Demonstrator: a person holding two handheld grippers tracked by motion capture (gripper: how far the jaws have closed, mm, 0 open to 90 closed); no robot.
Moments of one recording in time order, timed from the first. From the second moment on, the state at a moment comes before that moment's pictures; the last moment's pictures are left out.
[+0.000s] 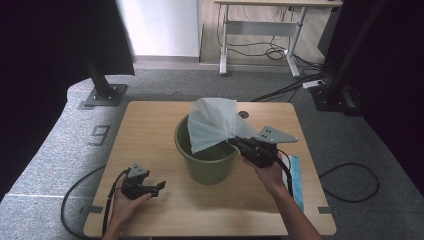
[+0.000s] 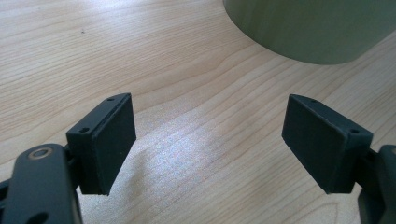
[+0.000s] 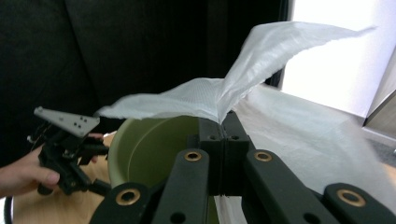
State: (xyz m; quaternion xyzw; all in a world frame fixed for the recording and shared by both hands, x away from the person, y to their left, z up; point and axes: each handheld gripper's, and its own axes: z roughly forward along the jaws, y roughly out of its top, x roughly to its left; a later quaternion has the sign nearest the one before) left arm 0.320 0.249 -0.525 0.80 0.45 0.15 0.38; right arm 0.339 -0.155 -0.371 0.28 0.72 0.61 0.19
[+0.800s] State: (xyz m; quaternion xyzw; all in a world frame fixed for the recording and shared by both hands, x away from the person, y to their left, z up) left arm 0.320 0.246 -0.525 0.80 0.44 0.14 0.39; right arm 0.316 -0.174 -0.388 0.28 0.73 0.60 0.17
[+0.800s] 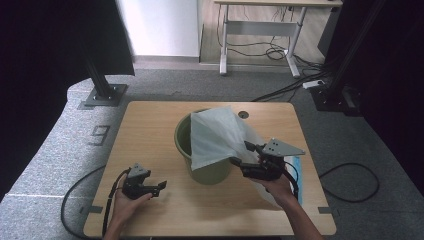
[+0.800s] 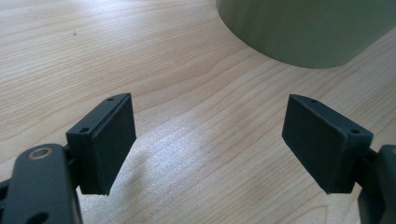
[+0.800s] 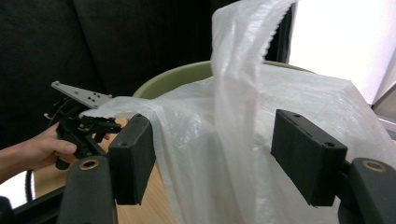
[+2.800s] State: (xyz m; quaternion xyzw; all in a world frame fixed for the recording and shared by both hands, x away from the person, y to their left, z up) left arm 0.301 0.221 -0.475 0.79 0.42 0.17 0.42; right arm 0.287 -0.221 -0.485 0.36 0.71 0.53 0.28
